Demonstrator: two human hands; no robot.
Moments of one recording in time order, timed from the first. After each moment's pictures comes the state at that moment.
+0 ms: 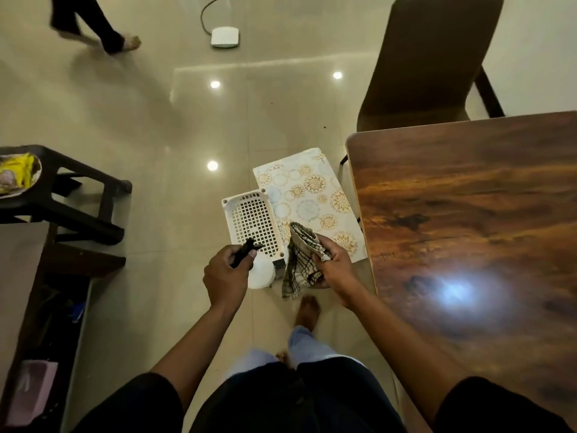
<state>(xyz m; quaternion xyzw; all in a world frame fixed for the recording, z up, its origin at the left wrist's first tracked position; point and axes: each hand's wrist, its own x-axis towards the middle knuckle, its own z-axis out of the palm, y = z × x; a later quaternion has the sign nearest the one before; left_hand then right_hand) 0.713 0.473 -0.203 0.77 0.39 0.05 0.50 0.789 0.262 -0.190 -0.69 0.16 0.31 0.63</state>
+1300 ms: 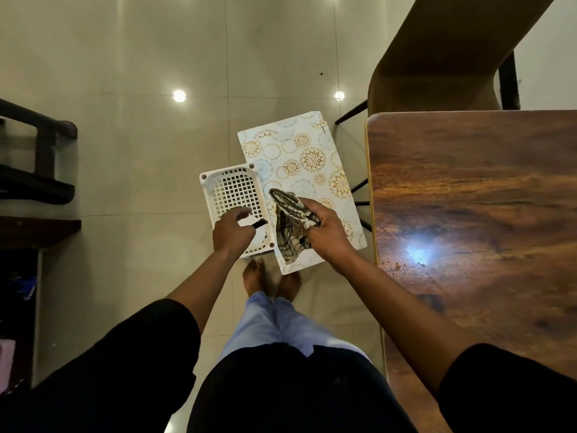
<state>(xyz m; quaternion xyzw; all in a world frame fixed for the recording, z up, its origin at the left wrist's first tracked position) 0.849 0.521 -0.310 0.77 0.38 -0.19 0.48 0.906 0.319 -0.237 -0.79 0.07 0.32 0.52</state>
